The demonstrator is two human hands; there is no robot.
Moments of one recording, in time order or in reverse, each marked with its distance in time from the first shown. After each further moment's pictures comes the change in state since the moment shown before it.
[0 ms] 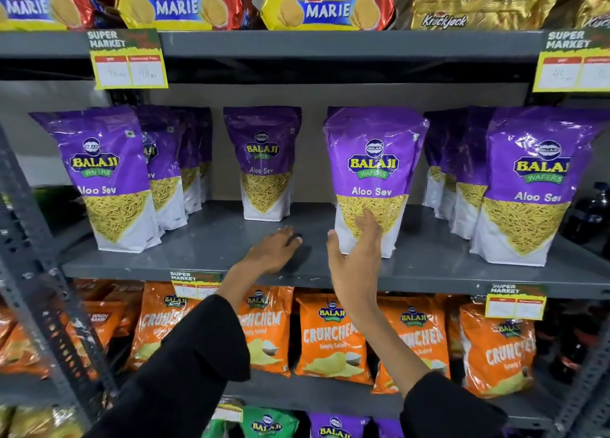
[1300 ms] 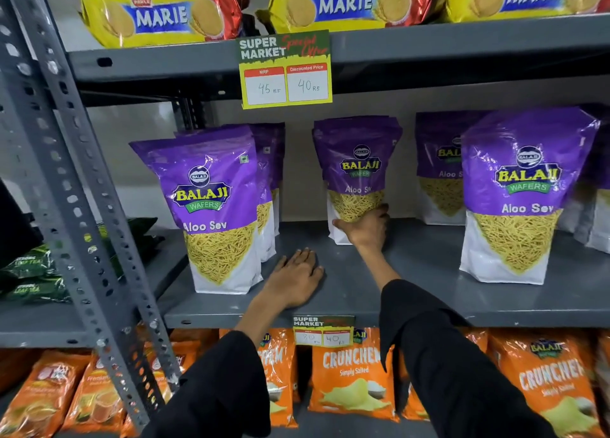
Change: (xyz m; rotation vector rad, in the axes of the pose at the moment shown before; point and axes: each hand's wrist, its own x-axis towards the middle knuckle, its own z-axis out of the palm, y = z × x) left_hand 0.020 -0.197 -0.071 0.261 -0.019 0.129; right_hand 0.077 -0.042 0.268 -0.214 -0.171 0.479
